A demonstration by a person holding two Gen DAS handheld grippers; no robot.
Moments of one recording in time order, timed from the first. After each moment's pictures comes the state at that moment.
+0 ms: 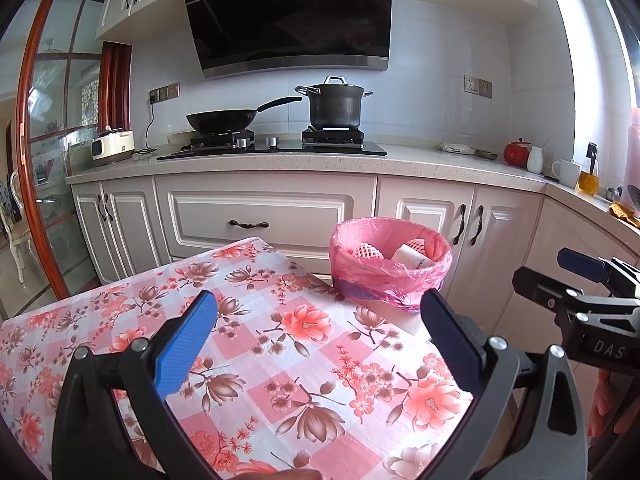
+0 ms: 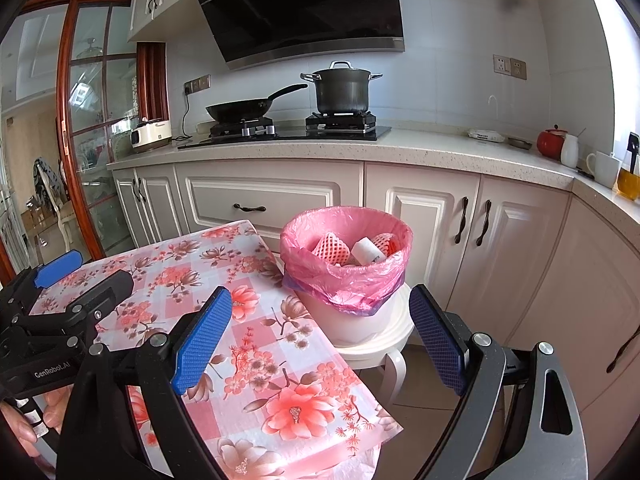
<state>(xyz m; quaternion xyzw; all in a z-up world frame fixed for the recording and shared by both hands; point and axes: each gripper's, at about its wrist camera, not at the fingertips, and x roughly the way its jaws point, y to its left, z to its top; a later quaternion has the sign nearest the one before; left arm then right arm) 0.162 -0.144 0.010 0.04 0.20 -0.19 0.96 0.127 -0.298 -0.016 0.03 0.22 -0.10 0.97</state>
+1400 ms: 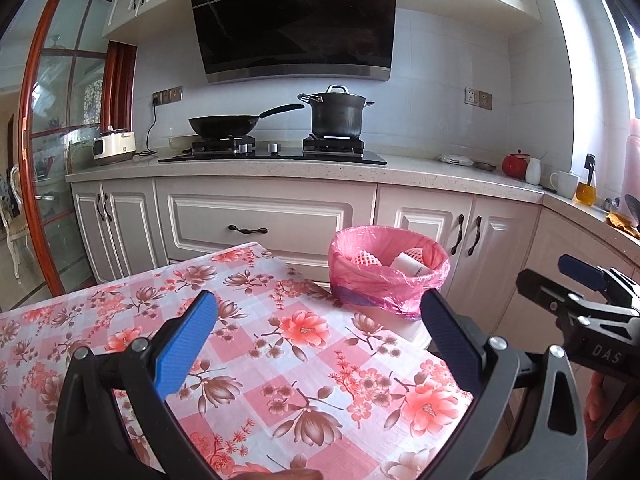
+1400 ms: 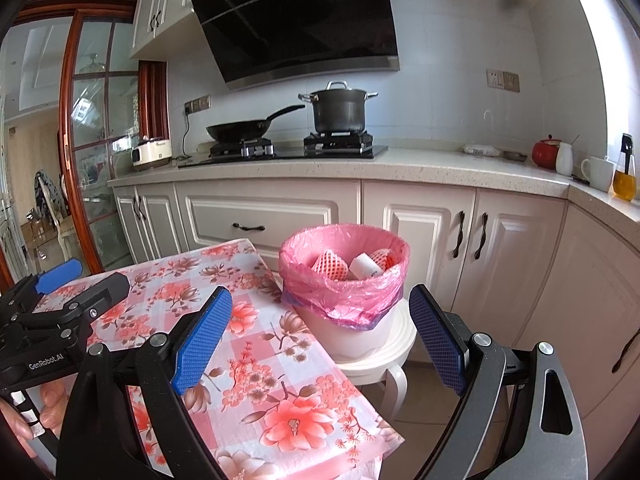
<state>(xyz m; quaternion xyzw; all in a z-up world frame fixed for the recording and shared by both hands) 0.159 -0.138 0.007 0.02 0.18 -0.19 0.96 0.114 -0.298 -0.024 0.03 0.17 -0.10 0.98</state>
